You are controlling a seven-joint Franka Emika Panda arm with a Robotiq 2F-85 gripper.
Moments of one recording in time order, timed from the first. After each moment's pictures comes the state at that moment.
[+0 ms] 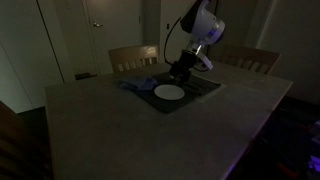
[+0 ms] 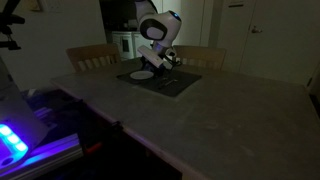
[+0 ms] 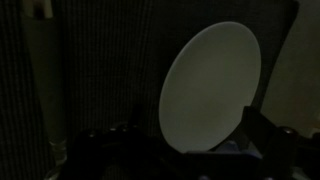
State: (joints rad) arm -0.33 0.64 0.34 -2.03 0.62 2.53 -0.71
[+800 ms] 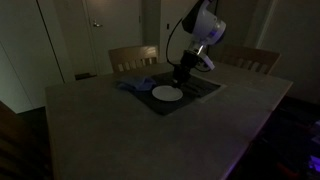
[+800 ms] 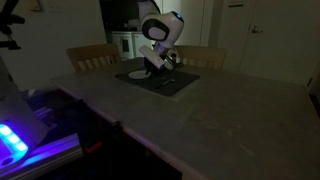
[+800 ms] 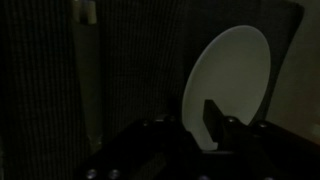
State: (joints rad) arm -0.33 0.64 0.31 -2.03 0.64 2.50 -0.71
